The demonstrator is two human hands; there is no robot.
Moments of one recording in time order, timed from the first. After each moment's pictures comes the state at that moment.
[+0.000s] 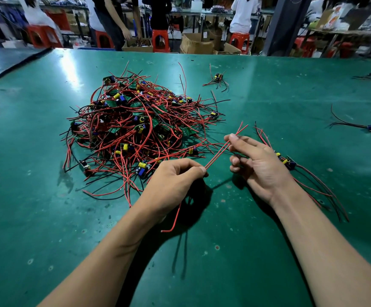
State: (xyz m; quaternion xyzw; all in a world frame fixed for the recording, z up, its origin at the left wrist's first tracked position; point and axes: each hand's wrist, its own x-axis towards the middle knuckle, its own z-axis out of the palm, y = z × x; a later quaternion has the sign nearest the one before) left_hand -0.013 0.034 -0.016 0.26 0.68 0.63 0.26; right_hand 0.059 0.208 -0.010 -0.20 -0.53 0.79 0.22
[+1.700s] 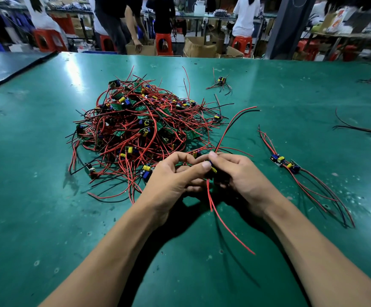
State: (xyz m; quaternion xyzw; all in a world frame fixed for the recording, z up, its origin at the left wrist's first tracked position) left_hand -0.018 0.033 -0.013 0.19 0.54 0.75 0.33; right_hand 0.057 0.172 -0.012 -0.14 -0.65 0.75 0.08
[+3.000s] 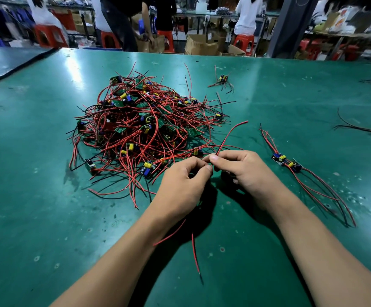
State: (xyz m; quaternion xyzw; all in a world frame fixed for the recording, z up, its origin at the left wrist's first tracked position) left_hand -0.004 0.041 -0.016 0.29 0.75 0.58 0.14; right_hand 0.059 0.183 -0.010 -0.17 -0.69 0.69 0.12
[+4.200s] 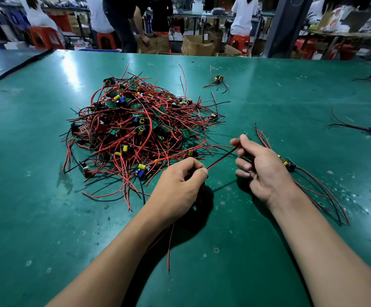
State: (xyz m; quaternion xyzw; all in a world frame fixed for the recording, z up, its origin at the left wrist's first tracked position) left_hand -0.004 0.038 -0.016 0.32 0.73 0.58 0.18; right_hand 0.055 0.211 -0.007 -0.26 -0.49 0.80 0.23
